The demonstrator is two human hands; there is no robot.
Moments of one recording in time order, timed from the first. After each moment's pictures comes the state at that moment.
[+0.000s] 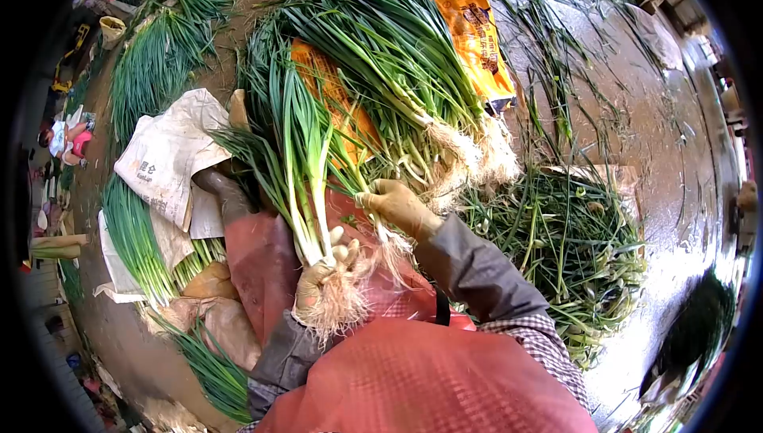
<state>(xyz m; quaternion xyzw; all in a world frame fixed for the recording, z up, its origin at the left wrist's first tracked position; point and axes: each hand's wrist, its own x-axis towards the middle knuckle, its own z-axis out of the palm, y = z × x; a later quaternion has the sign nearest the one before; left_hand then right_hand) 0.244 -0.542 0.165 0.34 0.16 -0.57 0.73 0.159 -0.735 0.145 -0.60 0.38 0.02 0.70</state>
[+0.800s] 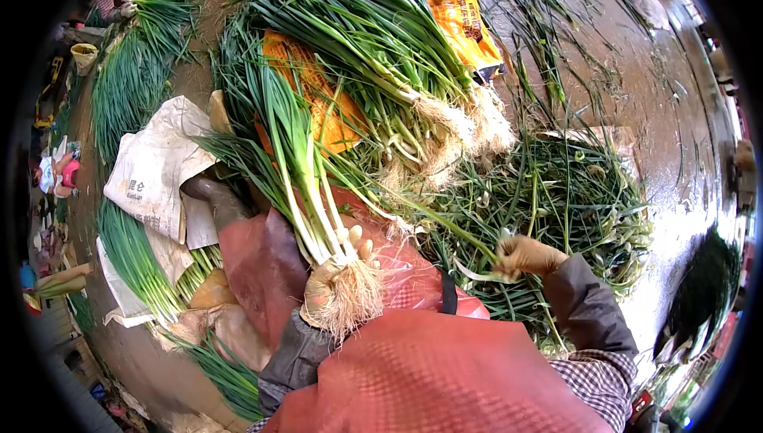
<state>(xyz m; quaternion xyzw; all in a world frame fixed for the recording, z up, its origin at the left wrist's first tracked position) 0.241 -0.537 0.158 0.20 0.23 -0.67 0.68 -0.098 -0.719 0.126 -0.42 0.48 0.20 0.74</state>
